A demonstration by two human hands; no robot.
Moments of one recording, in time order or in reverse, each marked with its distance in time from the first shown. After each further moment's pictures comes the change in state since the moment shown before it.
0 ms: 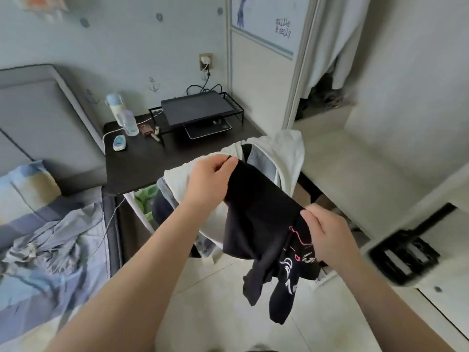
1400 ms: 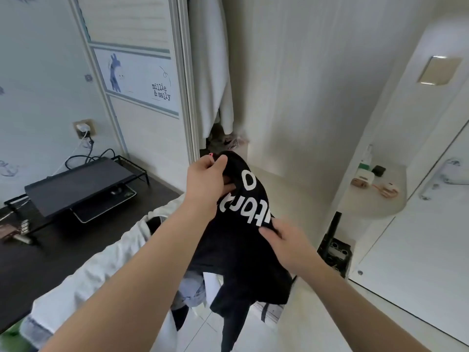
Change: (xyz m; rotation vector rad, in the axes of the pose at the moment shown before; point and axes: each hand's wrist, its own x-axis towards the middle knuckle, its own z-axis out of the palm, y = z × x) left_hand 0.110 0.122 0.161 -0.656 -0.383 -0.118; right_hand 0.065 0.022 -0.076 0.068 0.126 0.404
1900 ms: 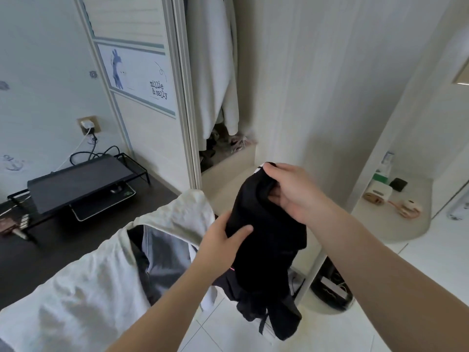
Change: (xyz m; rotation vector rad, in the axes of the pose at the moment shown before) left_hand 0.012 -0.127 0.011 0.544 -0.198 0.143; right_hand 0.131 -0.031 -0.081 0.826 -0.061 0.138
